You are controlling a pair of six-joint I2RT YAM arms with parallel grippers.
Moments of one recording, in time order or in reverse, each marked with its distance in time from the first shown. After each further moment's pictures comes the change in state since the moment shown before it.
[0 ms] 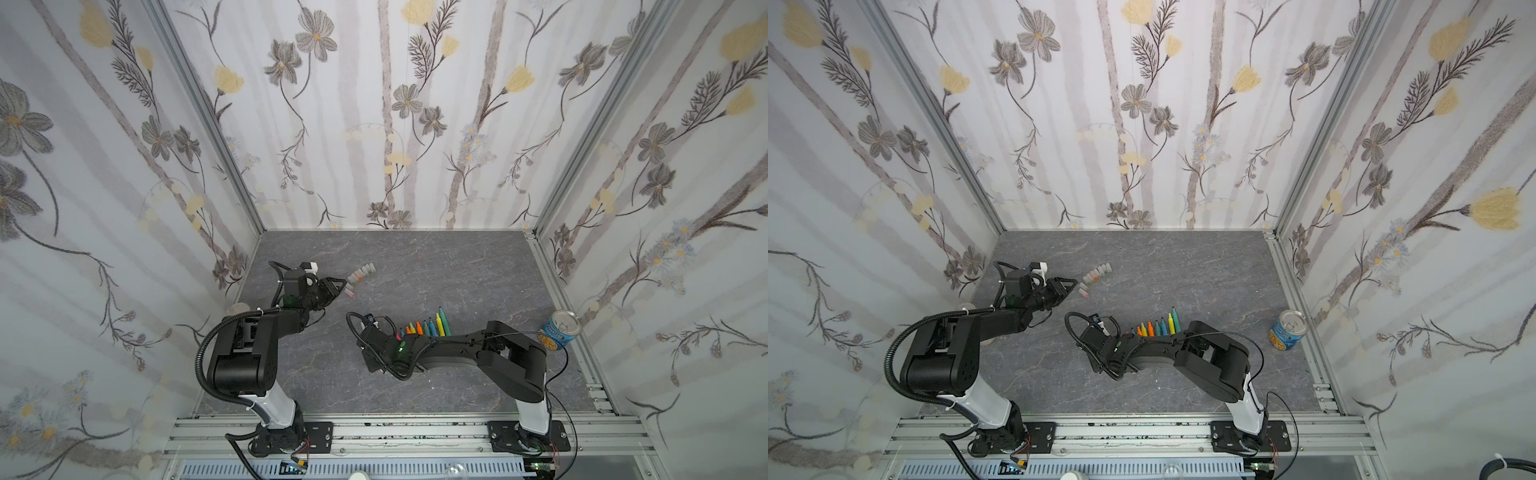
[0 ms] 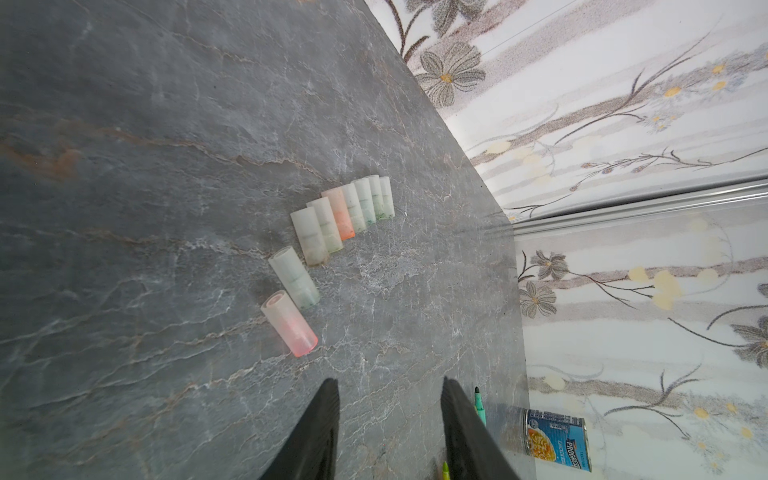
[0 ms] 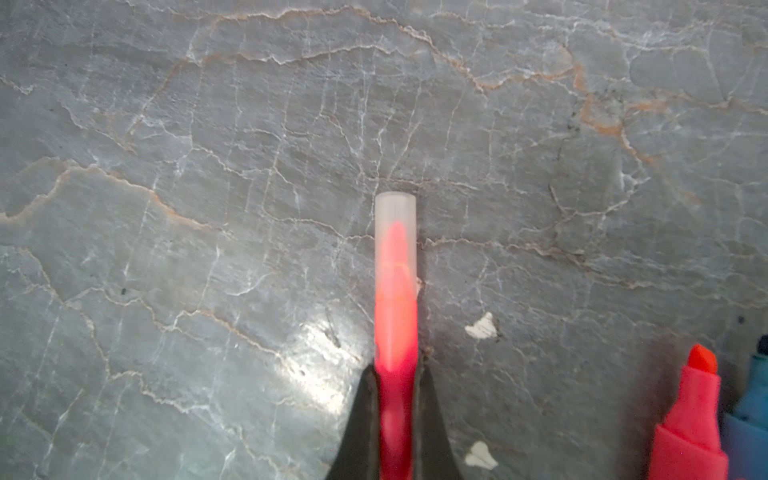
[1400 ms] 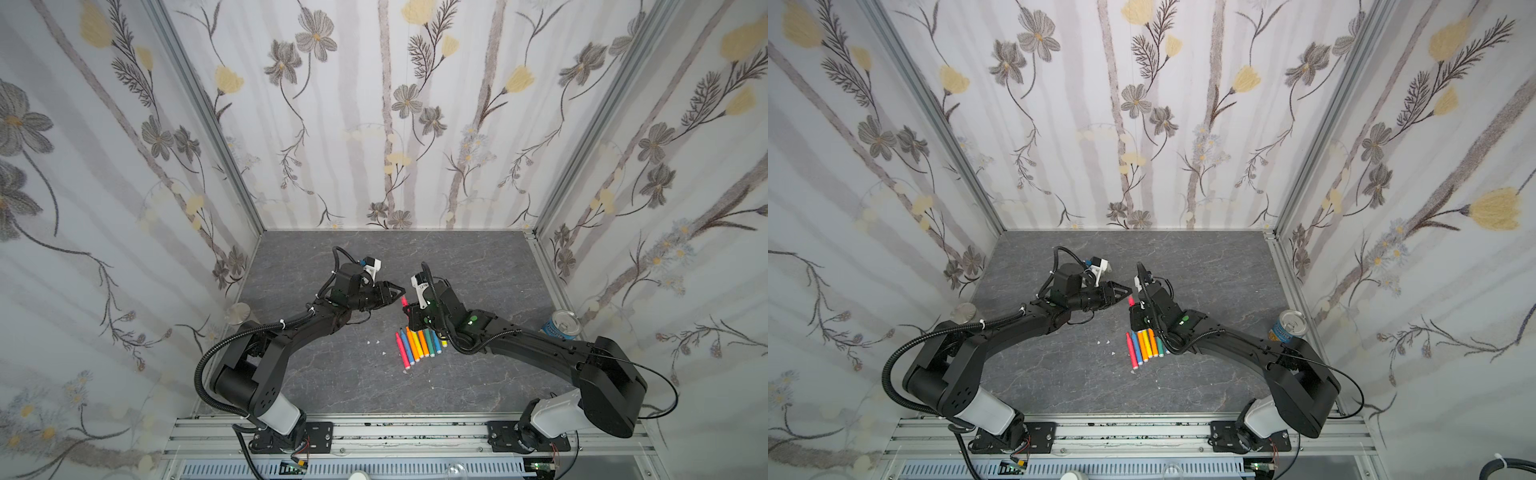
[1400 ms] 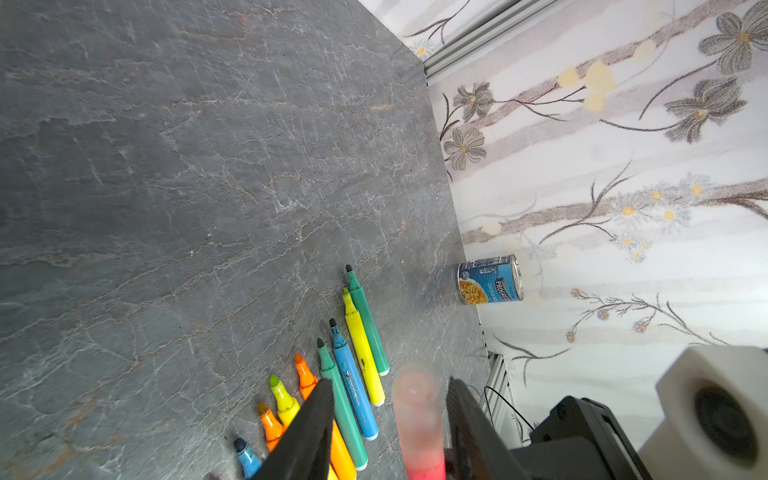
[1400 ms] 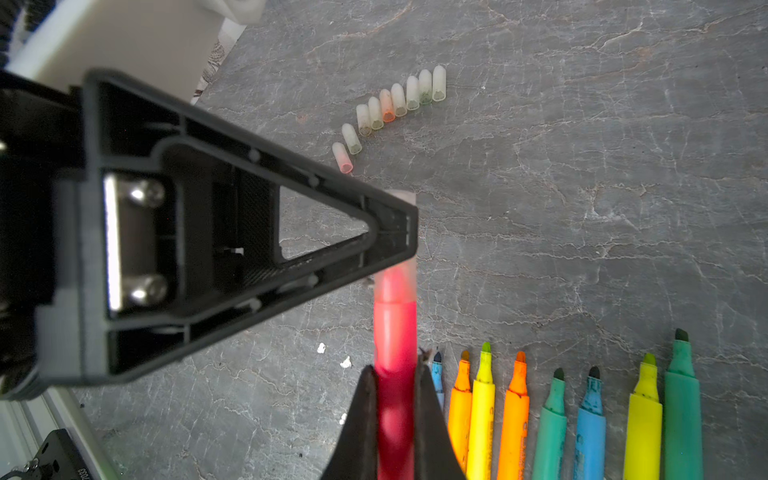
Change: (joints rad) left arm -0.470 -0.072 0.151 -0.171 -0.008 -0.022; right arm -0.327 -0.502 -0.246 0.099 -0.161 -0.089
